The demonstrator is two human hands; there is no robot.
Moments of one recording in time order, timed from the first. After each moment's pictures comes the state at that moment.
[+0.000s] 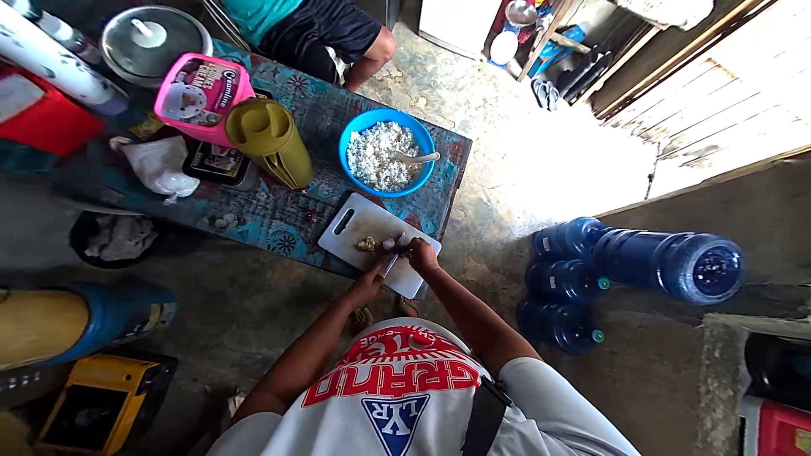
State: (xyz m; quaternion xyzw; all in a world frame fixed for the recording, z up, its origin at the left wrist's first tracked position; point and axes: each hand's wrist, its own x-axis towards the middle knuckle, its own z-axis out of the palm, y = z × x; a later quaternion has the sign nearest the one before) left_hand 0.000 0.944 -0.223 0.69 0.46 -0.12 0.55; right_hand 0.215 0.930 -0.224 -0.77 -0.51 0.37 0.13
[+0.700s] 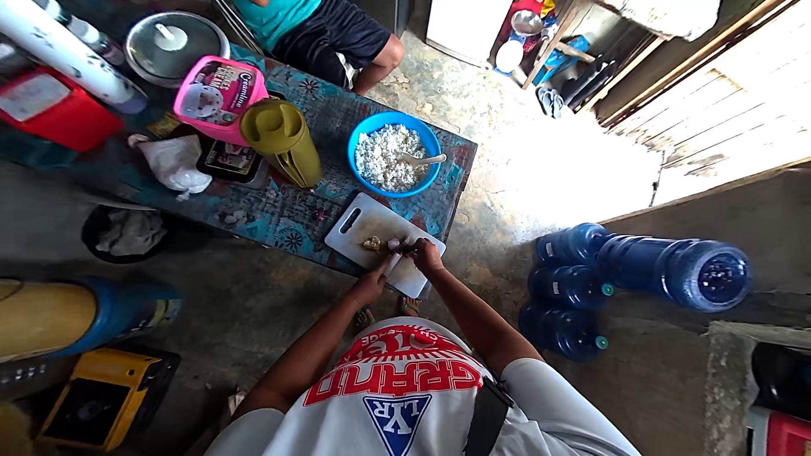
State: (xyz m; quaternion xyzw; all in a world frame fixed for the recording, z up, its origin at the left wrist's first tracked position) left_hand 0.003 0.943 -0.205 0.71 0.47 -0.15 0.50; right_hand 0.215 0.928 -0.223 -0.77 -0.51 0.37 0.13
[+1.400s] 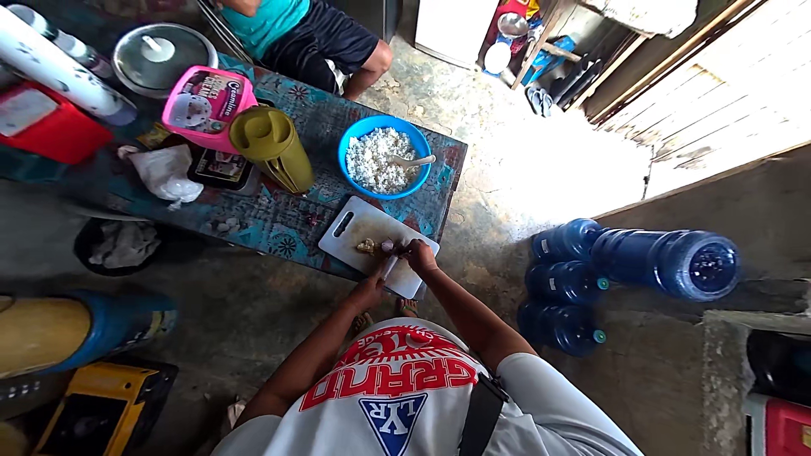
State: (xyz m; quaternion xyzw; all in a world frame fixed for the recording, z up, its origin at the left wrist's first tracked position) left_hand 0.008 0.934 -0.217 0.71 0.46 -0.14 0.51; right_hand 0.218 0.925 -0.225 -0.77 -0.51 0.36 0.14
